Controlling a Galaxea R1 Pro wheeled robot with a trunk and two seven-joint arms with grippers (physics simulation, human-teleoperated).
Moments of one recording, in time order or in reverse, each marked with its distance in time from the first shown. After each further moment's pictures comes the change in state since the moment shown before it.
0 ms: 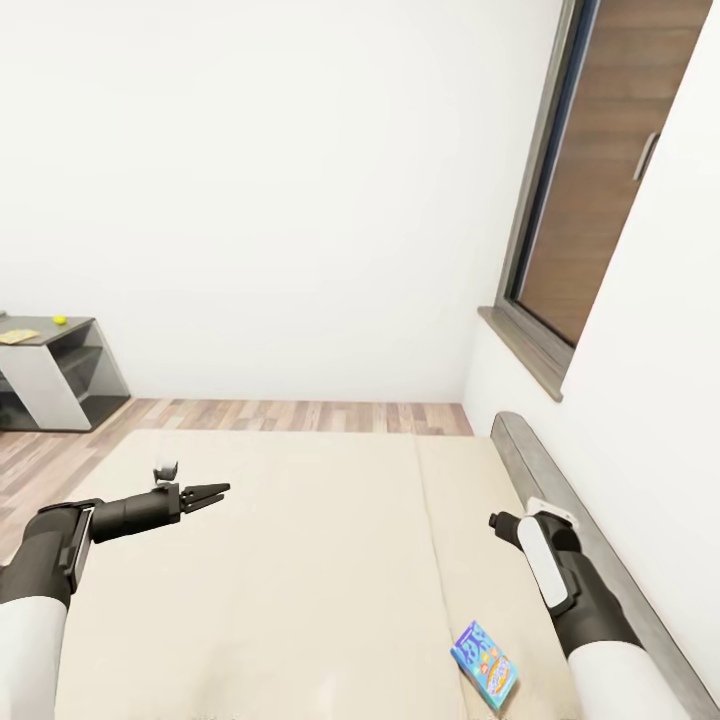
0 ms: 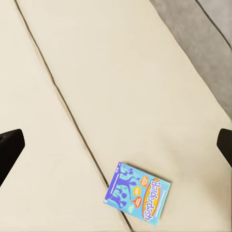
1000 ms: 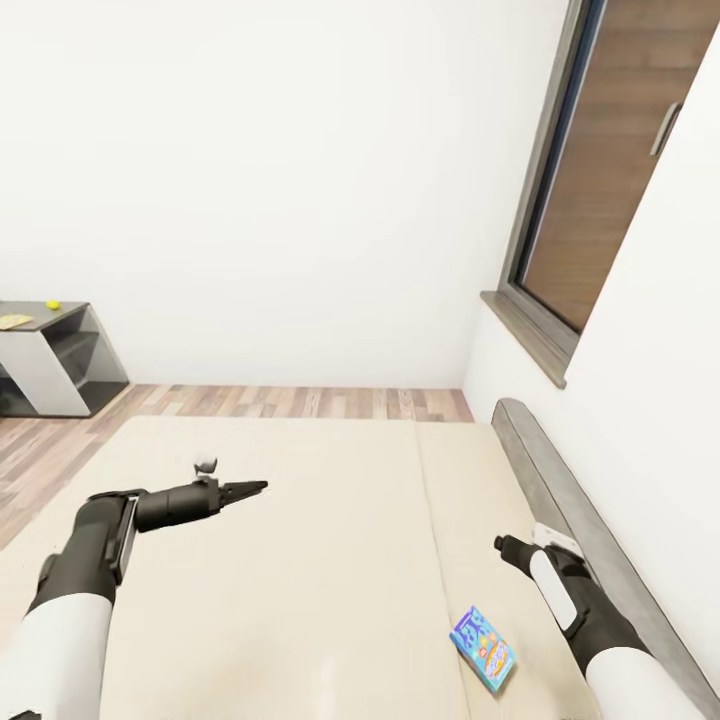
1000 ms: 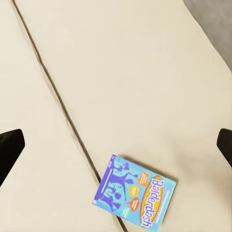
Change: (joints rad) left arm 0.011 -0.125 -0.070 -0.108 0.001 0.012 0.000; right arm -0.012 -0.075 0.006 0.301 0.013 -0.250 0.246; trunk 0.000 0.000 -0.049
